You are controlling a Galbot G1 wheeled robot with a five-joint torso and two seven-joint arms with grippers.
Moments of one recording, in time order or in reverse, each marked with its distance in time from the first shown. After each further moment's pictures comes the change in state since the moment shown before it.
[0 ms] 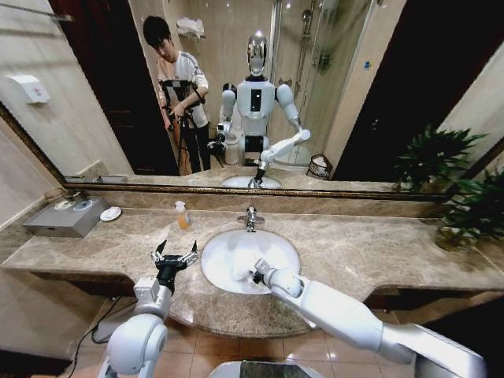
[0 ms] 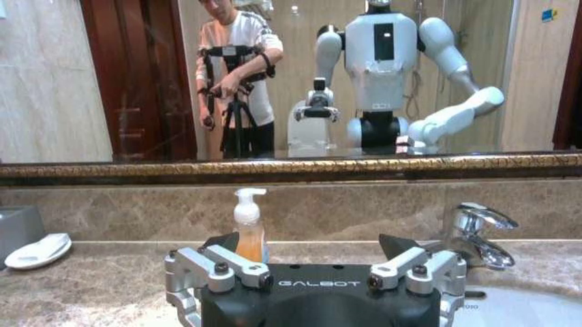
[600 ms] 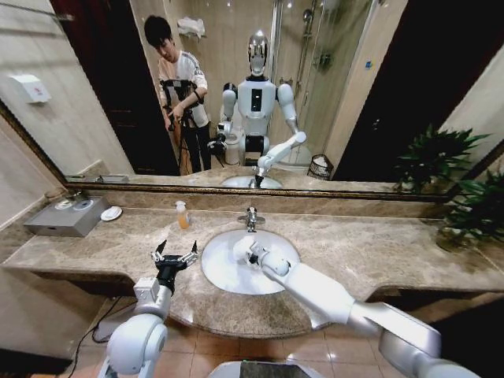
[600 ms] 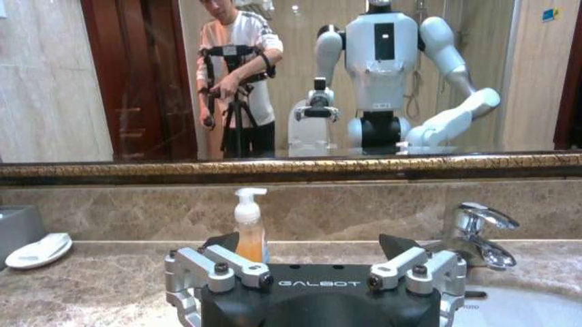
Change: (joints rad) left arm 0.000 0.000 0.000 0.000 0.000 0.000 0.000; right arm 0.012 0.051 -0.002 -0.081 -0.019 0.044 -0.018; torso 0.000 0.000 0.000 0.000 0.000
